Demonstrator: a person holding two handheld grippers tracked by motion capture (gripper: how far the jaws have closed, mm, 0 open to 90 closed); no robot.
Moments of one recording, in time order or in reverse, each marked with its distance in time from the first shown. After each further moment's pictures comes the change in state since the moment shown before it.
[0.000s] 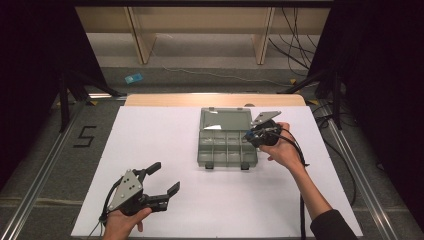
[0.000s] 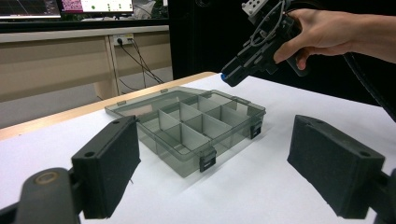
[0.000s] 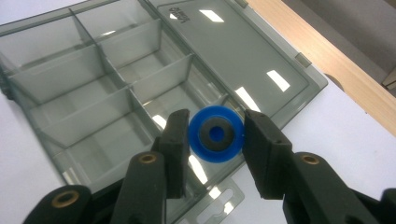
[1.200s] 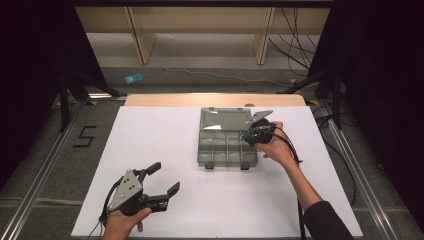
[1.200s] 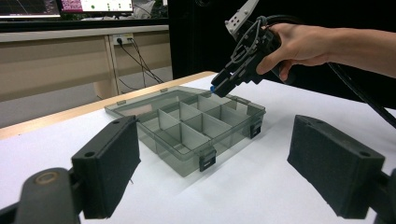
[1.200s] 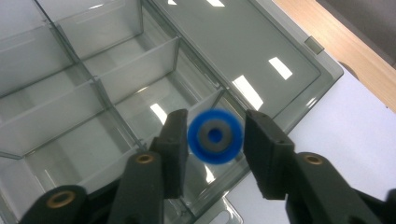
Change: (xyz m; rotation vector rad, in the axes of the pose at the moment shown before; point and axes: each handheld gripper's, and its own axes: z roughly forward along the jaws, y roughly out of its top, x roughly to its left) left arm 0.000 0.000 0.000 0.002 -0.002 0.002; right arm -0.007 -0.002 0.034 0.049 -0.013 0.008
